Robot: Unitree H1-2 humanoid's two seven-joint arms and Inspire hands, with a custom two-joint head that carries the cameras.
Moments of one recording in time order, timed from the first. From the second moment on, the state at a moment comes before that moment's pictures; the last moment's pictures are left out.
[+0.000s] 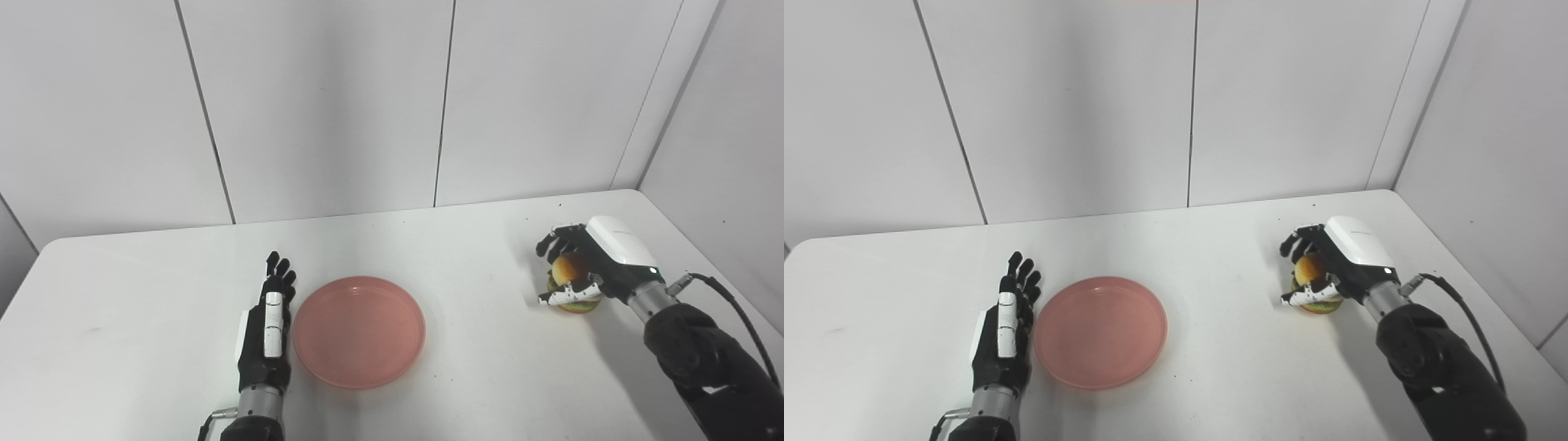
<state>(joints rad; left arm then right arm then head) -0.31 -0.15 -0.06 0.32 -0.01 -0.16 0.02 -0.33 -0.65 0.05 0.07 -0.54 -0.04 0.09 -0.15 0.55</state>
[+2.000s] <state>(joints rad) -0.31 -0.19 -0.09 0.33 0.03 -0.18 0.07 -0.60 -0.30 0.42 0.27 -0.61 -0.21 0.29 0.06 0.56</state>
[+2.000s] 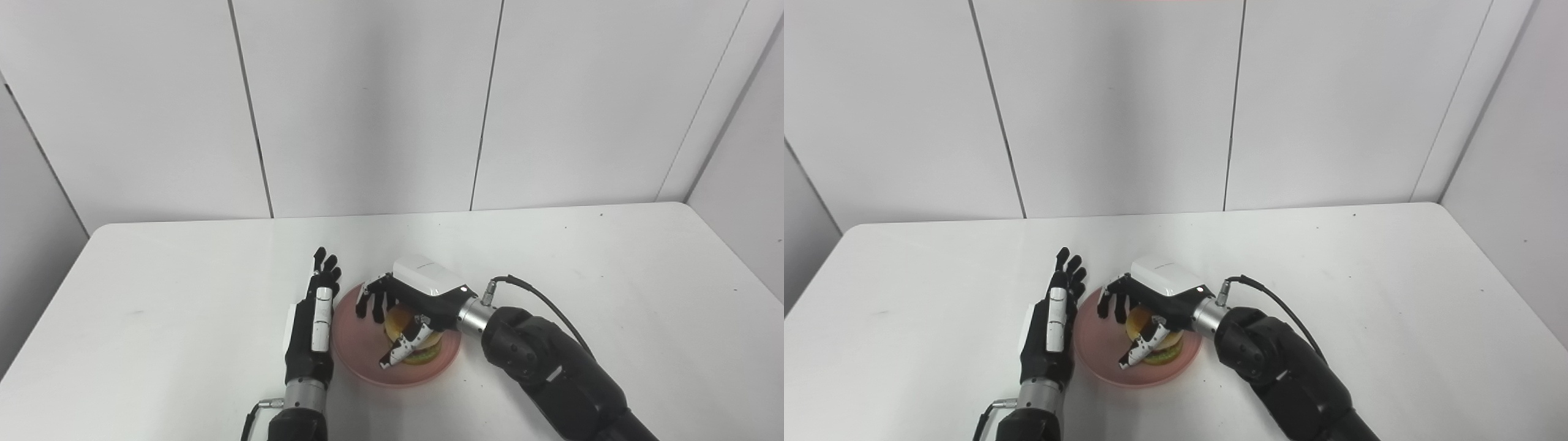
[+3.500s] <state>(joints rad) -0.31 -0.19 -0.10 0.34 0.01 -0.18 0.07 -0.30 -0.06 -0.02 0.15 0.03 -0.15 0.05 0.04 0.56</state>
